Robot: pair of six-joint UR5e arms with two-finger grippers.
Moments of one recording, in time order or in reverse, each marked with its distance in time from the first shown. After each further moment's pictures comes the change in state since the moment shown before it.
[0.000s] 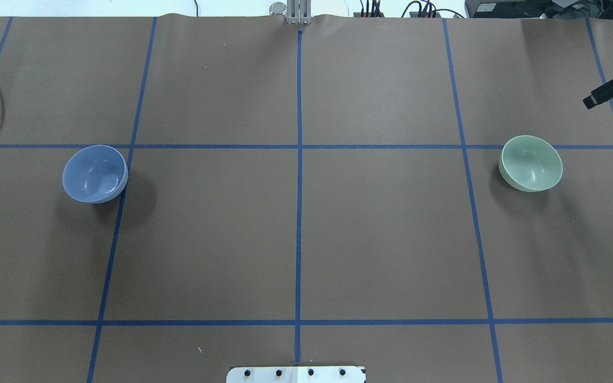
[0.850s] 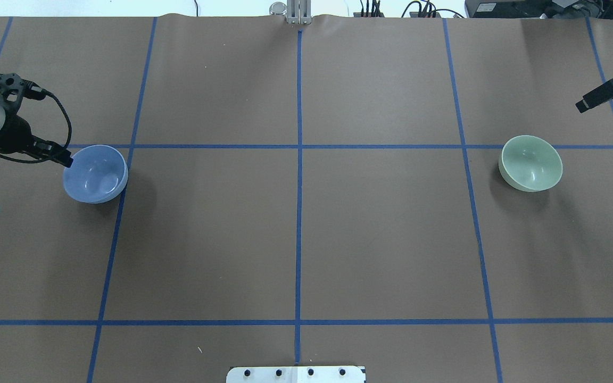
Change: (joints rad) left arm 0.262 -0.120 0.091 -0.080 0.167 -0.215; right arm -0.015 0.002 -0.002 0.001 -0.008 0.003
